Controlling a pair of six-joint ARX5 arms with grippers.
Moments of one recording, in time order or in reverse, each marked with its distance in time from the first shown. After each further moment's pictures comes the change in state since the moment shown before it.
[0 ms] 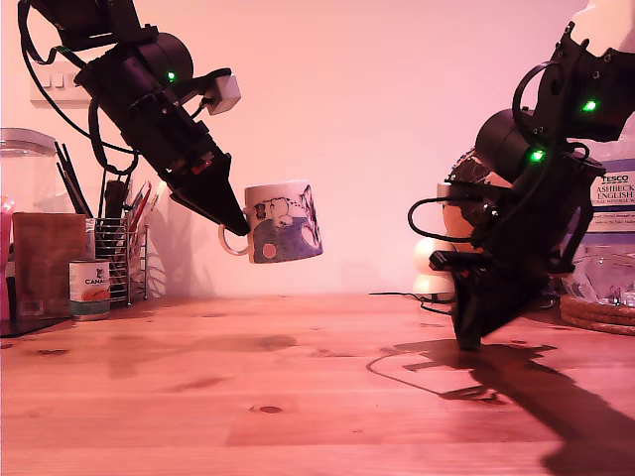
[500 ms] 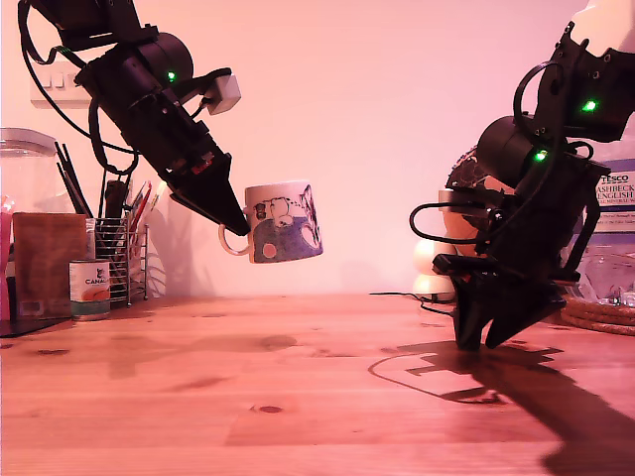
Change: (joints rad) left arm 0.000 0.000 0.000 0.000 0.000 0.000; right arm 0.000 -0.001 0.000 -0.054 -0.038 0.001
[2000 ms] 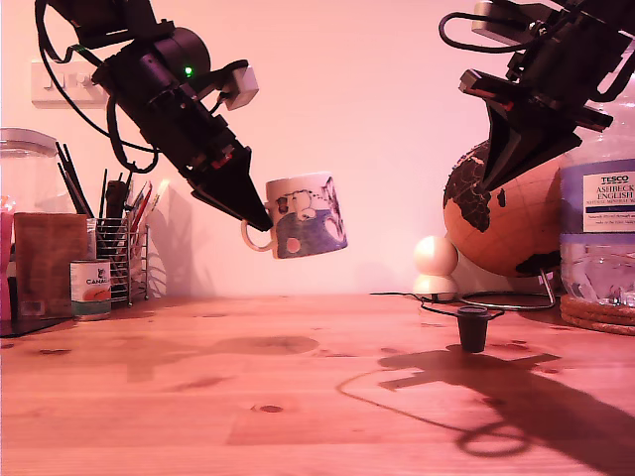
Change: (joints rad) left arm -0.043 0.000 0.000 0.021 0.026 -0.022; right arm 0.000 -0.432 0.000 -0.161 -0.007 -0.001
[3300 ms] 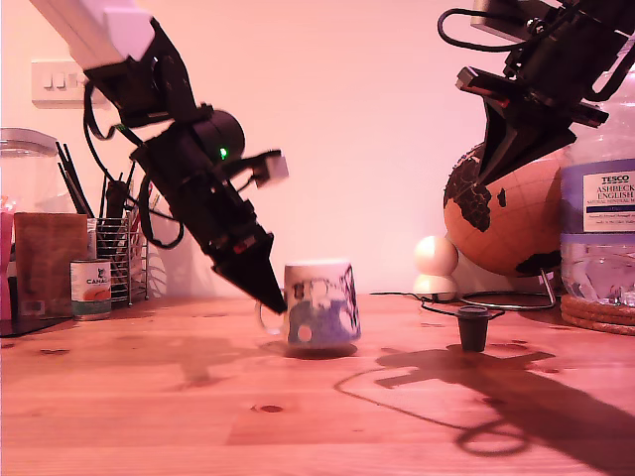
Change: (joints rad) left arm -0.050 0.181 0.002 0.026 -0.065 0.035; right arm -0.001 0.000 0.000 0.042 0.000 0.000
